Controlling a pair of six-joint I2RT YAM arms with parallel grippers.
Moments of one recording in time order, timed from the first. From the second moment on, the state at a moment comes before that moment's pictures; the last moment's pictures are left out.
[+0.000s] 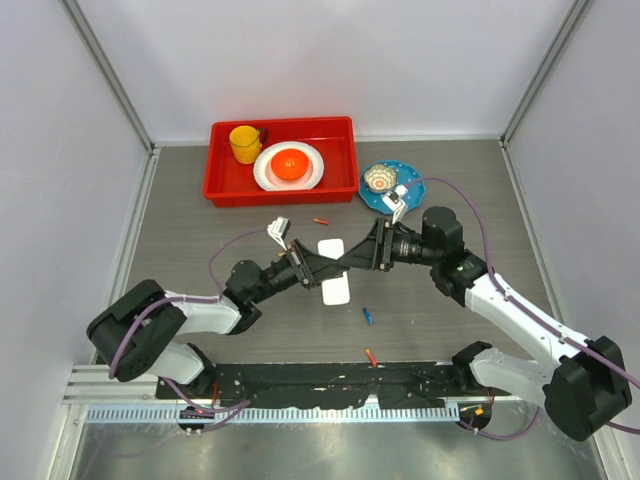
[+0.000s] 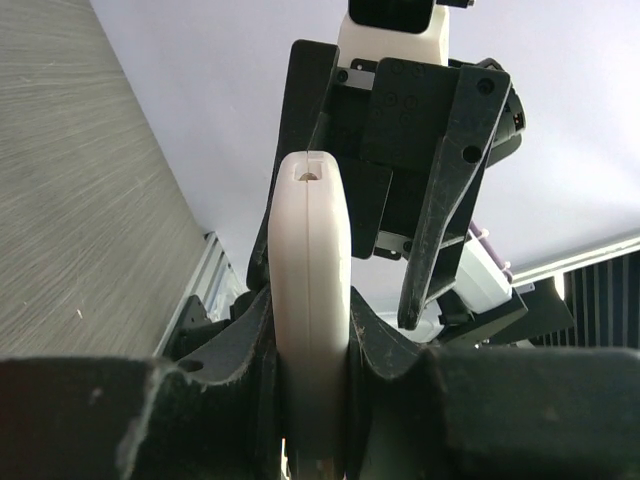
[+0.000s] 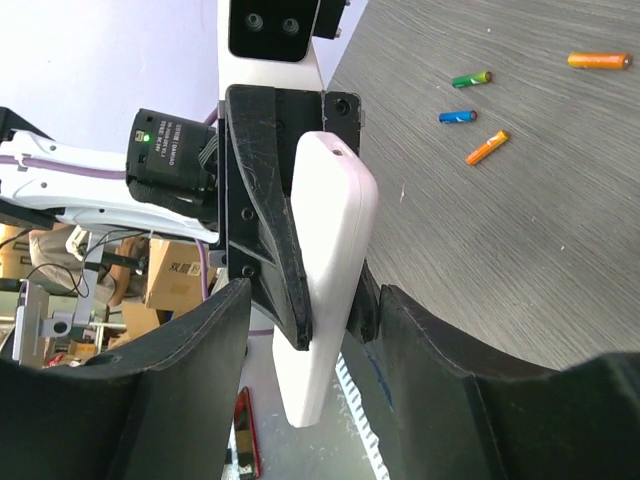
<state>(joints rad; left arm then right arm) -0.79 1.43 0.35 1.30 0.34 -1.38 0.51 1.06 0.68 0.13 -0.76 0.84</state>
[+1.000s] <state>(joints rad) -0.72 1.48 0.47 1.29 0.35 -1.37 0.51 1.04 0.56 0.40 -0.84 0.95</state>
